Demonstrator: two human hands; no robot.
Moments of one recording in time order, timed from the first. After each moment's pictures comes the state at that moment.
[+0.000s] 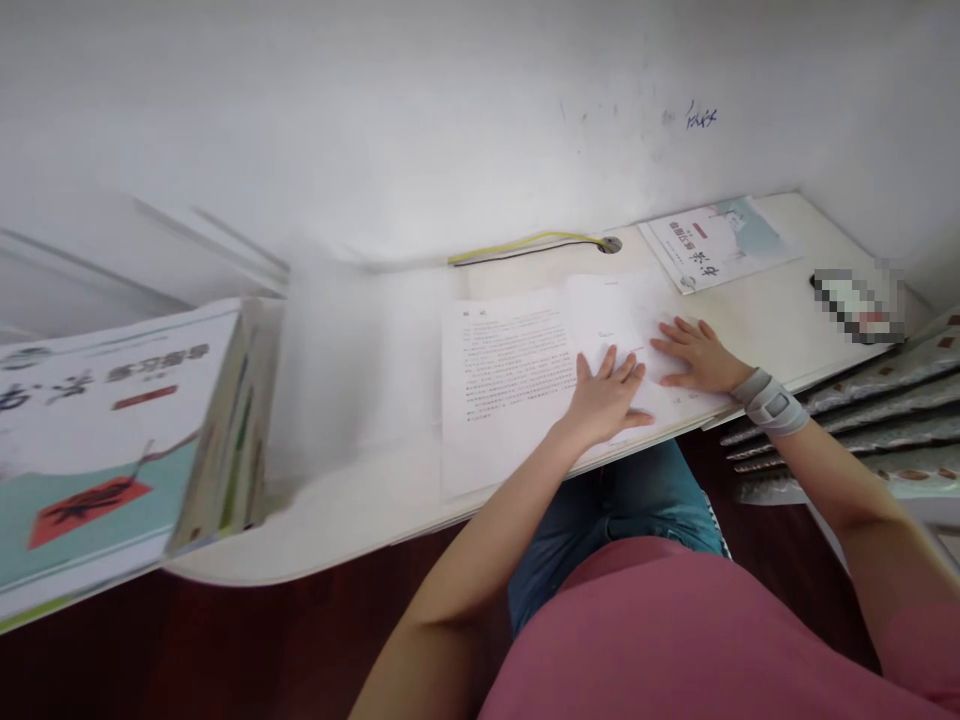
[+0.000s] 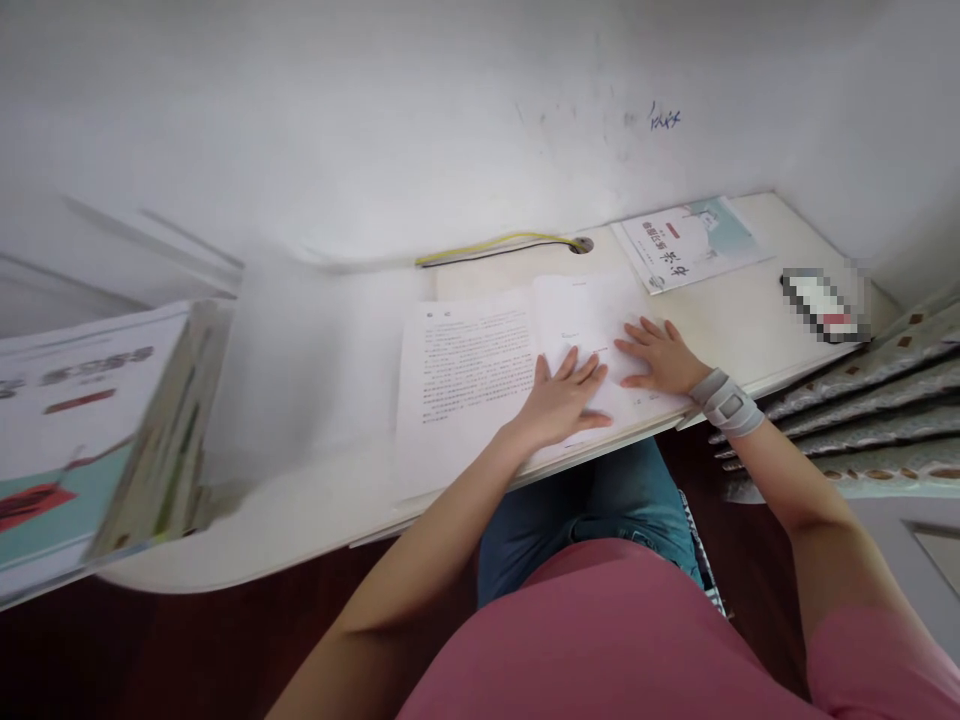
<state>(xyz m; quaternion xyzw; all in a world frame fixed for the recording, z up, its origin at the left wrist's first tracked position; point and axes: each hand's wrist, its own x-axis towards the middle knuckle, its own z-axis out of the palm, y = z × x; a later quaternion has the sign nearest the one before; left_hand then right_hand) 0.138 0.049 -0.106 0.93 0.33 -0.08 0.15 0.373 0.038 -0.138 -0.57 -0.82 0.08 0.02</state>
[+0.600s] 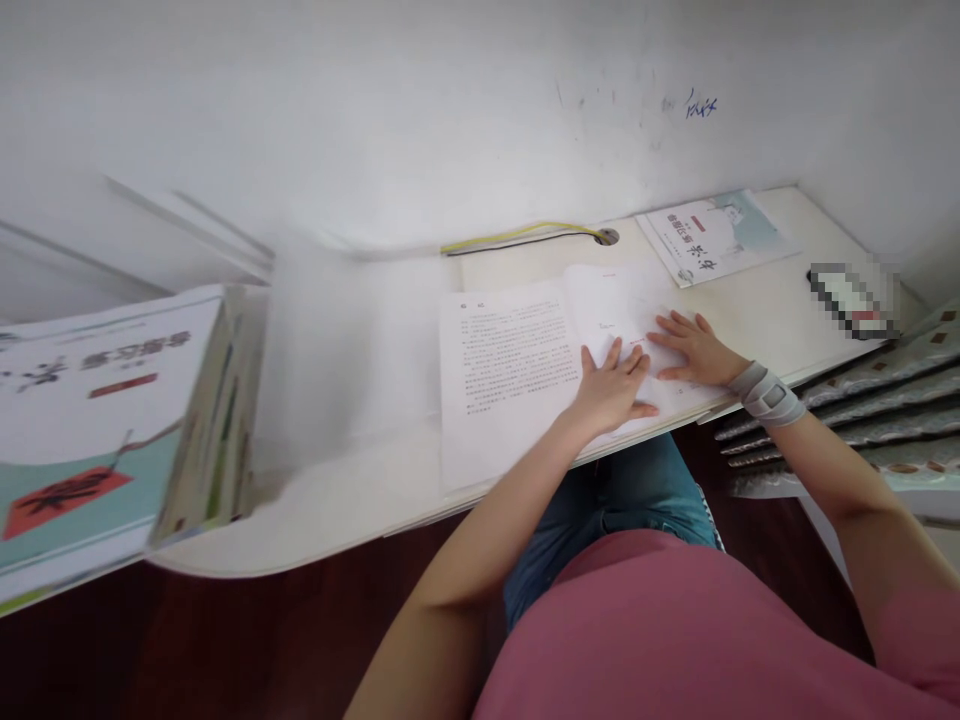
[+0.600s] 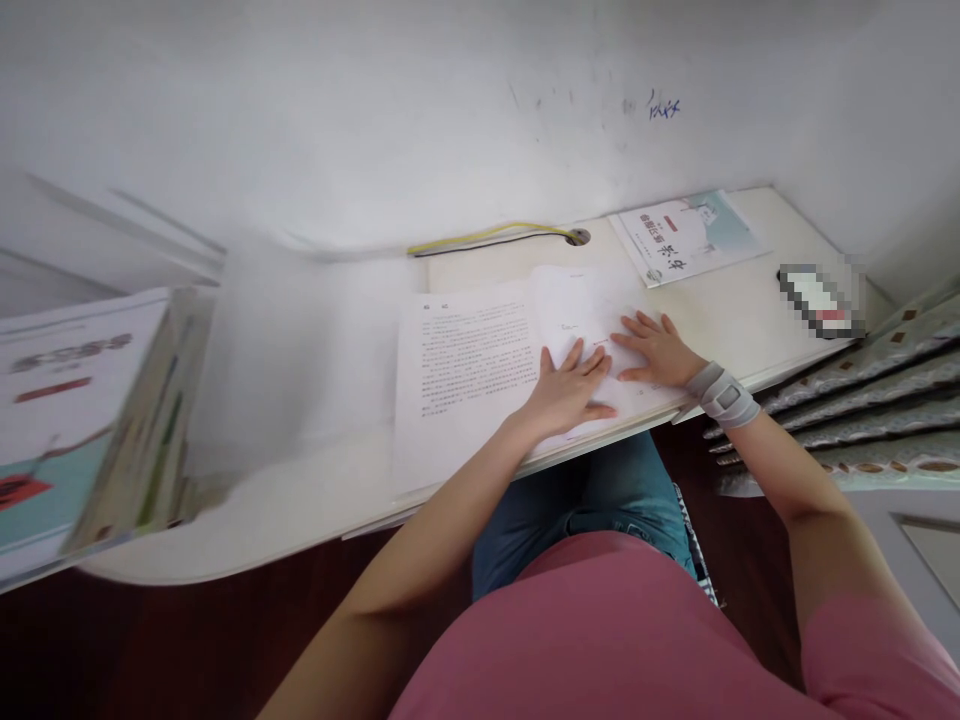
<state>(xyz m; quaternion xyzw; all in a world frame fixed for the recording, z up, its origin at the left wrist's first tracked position) 0.150 0.049 -0.113 0.93 0.32 -0.06 0.18 0.374 0.040 -0.135 -0.57 -0.82 0.11 0.02</state>
